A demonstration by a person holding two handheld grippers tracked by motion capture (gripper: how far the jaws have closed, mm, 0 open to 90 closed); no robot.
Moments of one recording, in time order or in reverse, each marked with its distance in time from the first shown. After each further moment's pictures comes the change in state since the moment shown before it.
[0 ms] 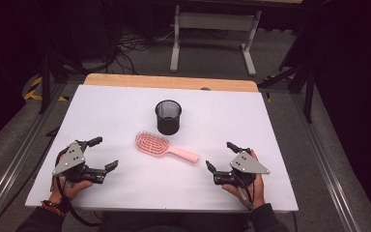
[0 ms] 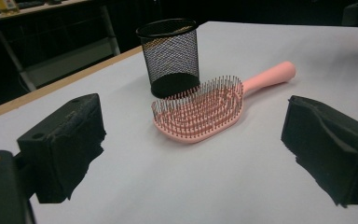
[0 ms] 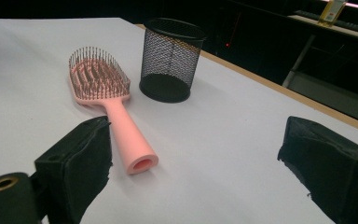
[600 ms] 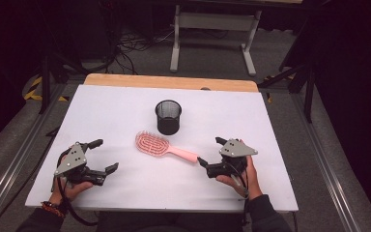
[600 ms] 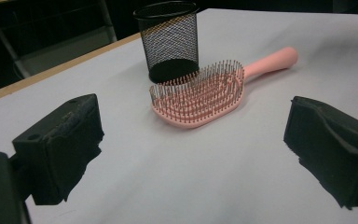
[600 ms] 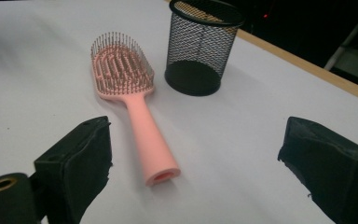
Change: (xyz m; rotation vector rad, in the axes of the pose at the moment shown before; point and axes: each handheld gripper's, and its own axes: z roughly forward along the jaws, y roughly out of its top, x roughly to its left) left arm 0.001 -0.008 0.002 0.037 -0.014 -0.014; right arm -0.006 0.026 0.033 0.139 0.148 0.004
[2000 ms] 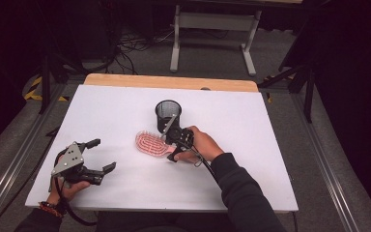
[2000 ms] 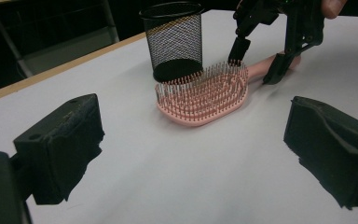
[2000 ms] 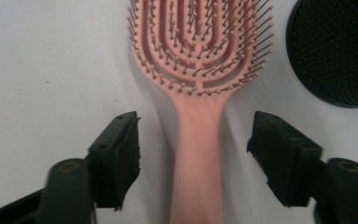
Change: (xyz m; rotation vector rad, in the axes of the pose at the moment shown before) left arm 0.004 -0.002 -0.005 -0.011 0.010 -0.008; right arm 0.025 0.068 0.150 0.695 0.327 -0.278
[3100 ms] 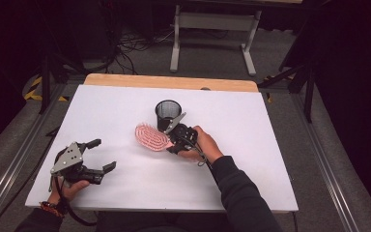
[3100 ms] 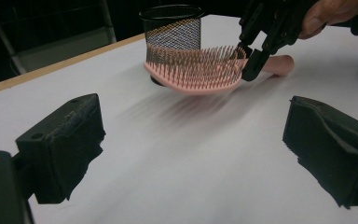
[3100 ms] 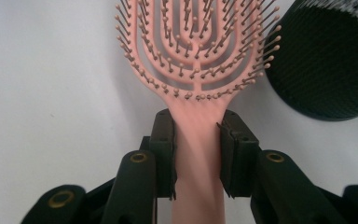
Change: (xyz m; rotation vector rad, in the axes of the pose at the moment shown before) left arm 0.002 -0.002 0.001 -0.012 -0.014 -0.034; right arm -0.006 -0.013 -0.005 -0.202 0.013 0.080
